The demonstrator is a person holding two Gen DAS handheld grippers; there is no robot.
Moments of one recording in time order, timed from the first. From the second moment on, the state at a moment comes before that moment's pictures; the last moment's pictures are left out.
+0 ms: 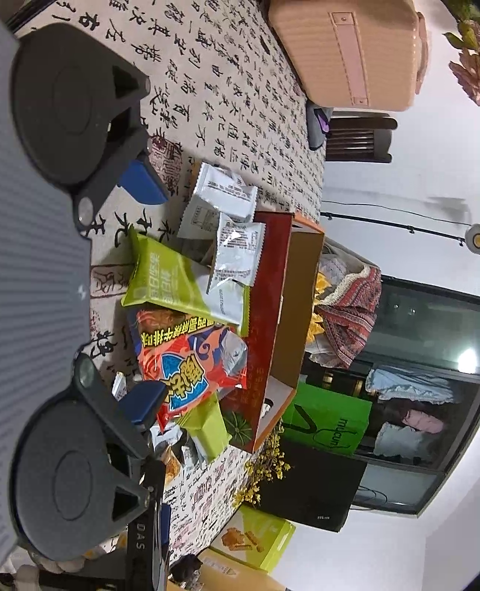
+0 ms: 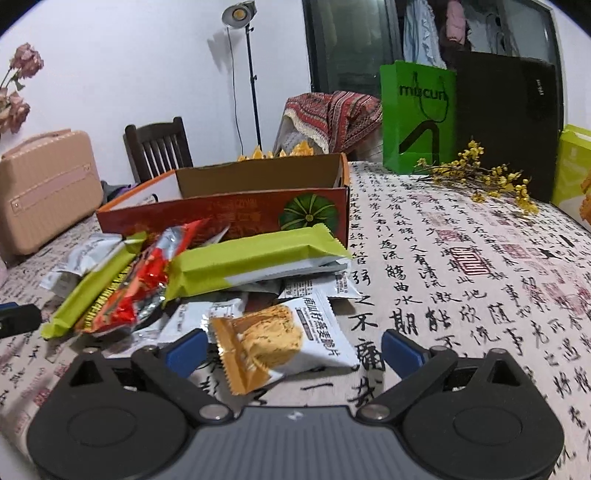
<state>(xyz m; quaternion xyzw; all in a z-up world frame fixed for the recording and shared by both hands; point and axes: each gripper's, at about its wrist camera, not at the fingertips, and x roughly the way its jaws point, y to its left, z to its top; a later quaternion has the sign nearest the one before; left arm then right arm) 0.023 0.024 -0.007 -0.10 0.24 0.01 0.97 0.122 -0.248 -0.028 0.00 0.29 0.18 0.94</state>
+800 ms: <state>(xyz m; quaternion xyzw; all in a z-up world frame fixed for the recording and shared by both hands) 0.040 0.029 -0.006 -0.09 0.26 0.03 0.96 0.126 -0.255 -0.027 0.03 0.29 0.22 0.93</state>
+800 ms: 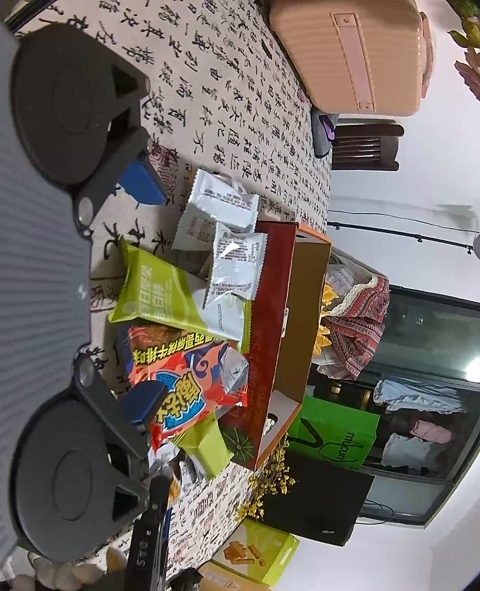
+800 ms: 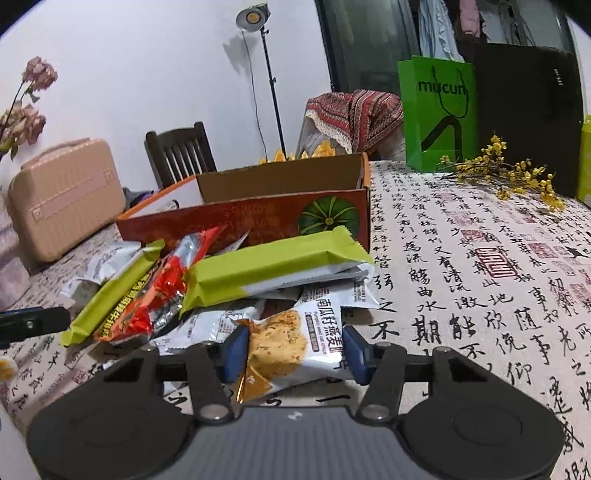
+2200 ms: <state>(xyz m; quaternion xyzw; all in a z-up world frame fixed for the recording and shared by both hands) 0.060 0.022 -0.005 -0.13 0.27 -0.02 0.95 0.087 -0.259 -0.008 0.04 0.25 0.22 0.94</state>
